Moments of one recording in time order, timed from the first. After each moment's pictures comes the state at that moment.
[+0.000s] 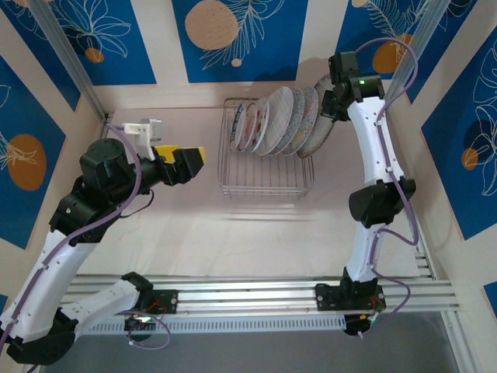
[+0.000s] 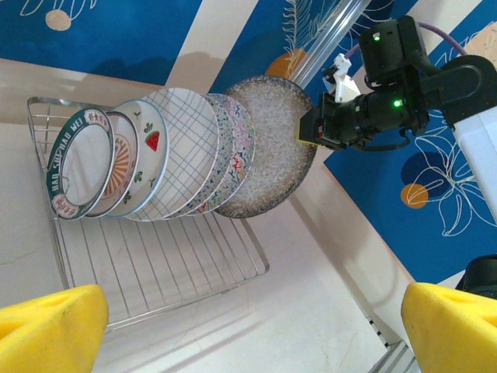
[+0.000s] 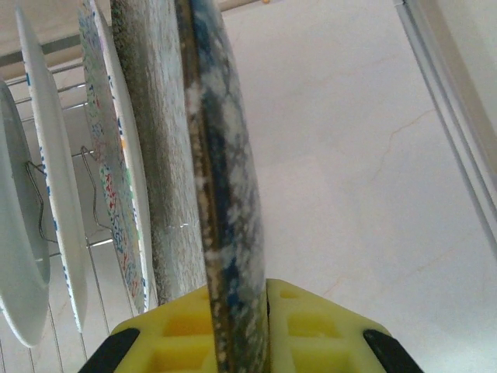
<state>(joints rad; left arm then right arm) -0.56 0.93 1.36 -0.65 0.21 -0.52 0.16 1.98 2.37 -1.39 0.27 0.40</state>
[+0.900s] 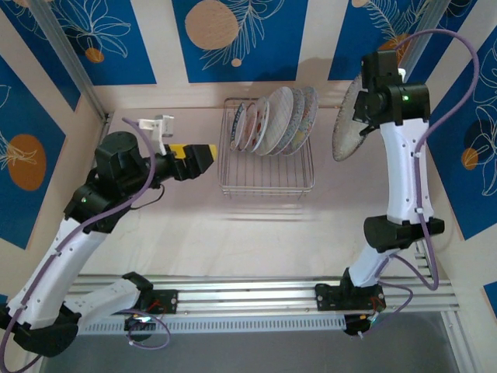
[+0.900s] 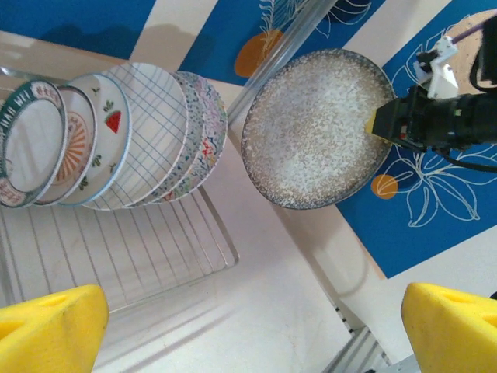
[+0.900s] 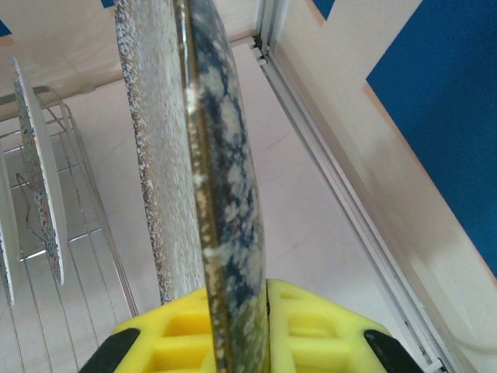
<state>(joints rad) -0.56 1.00 1.33 -0.56 0.31 -0.59 0.14 1.70 2.37 -1.56 0.47 0.39</state>
